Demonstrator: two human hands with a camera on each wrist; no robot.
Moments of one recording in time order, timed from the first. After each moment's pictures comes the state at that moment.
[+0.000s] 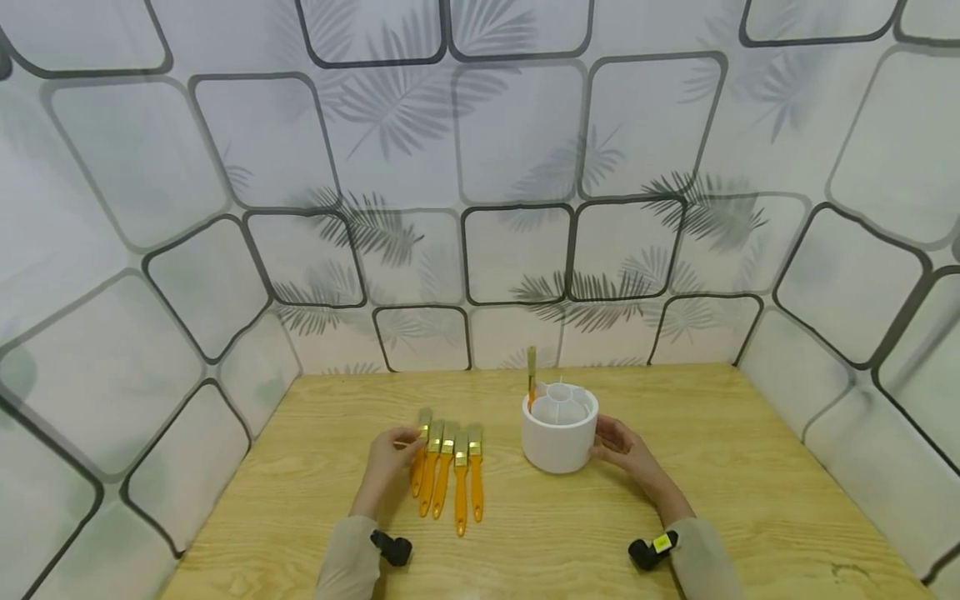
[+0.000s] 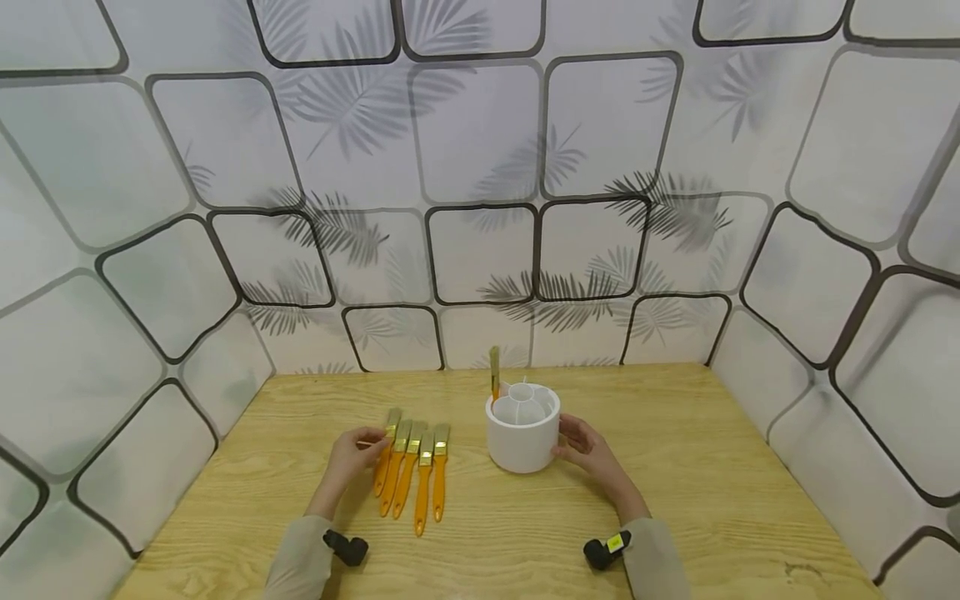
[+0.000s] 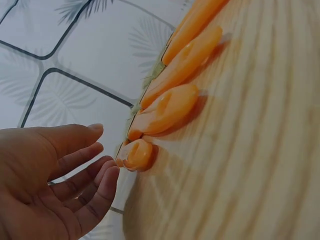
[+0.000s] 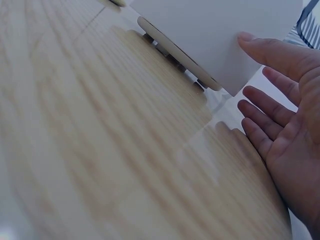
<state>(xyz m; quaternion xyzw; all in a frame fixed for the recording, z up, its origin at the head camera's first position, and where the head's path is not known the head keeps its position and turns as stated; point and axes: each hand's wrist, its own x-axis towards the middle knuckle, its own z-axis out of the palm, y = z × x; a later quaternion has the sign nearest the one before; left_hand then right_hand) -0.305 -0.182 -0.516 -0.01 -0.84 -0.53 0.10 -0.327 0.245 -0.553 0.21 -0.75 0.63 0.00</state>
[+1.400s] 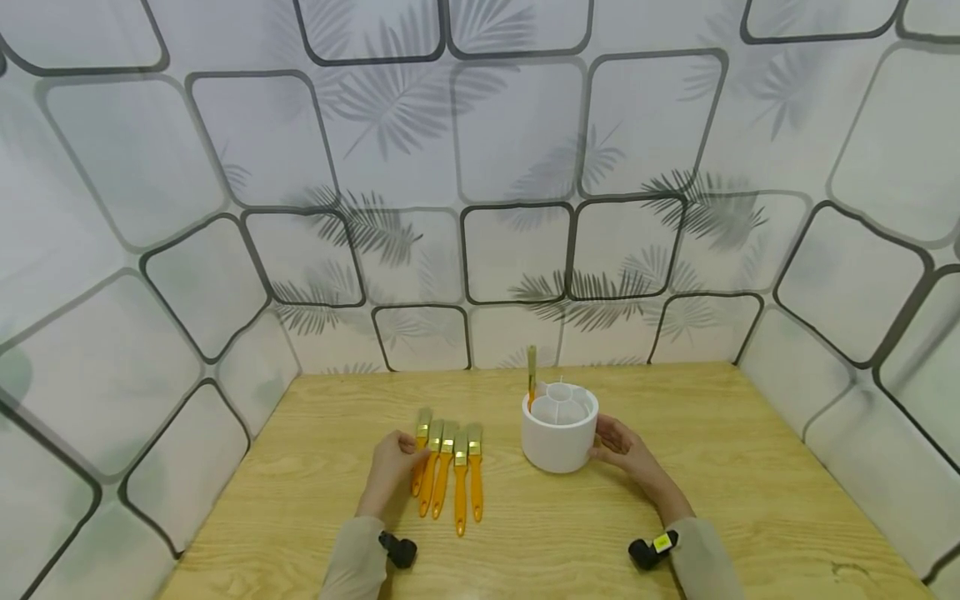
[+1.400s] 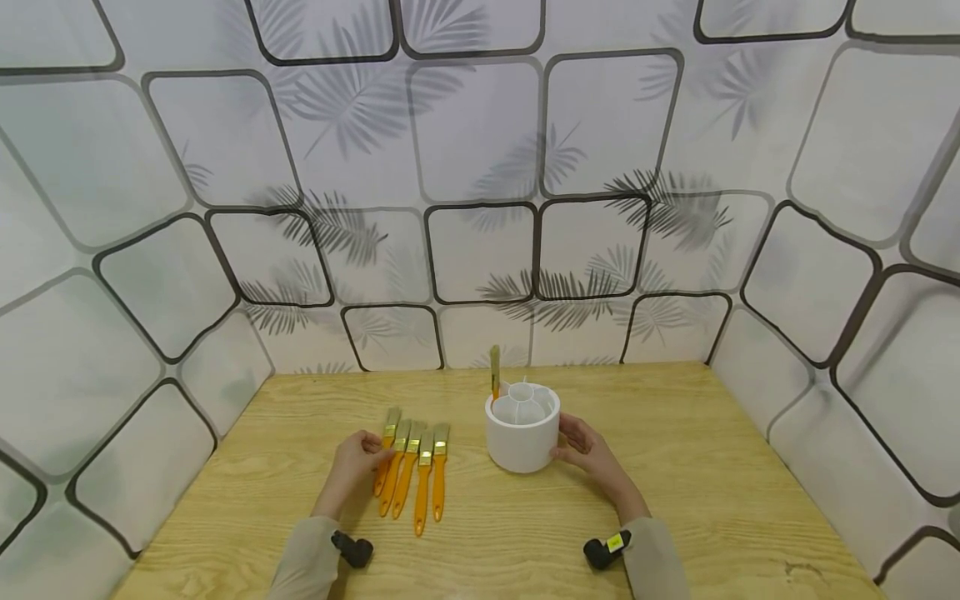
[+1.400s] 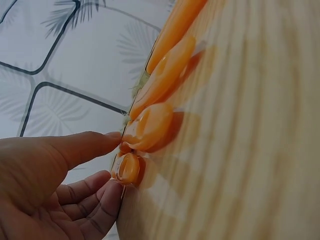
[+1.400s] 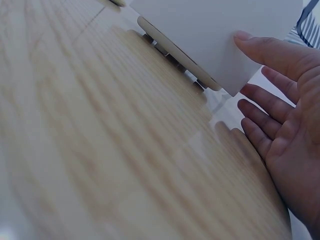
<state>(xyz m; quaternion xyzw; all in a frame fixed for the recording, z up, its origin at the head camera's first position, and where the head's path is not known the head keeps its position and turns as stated) -0.298 -0.175 -0.518 0.04 -0.89 -0.45 0.09 -0.328 0.245 -0.554 0.21 -0.75 0.63 -0.01</state>
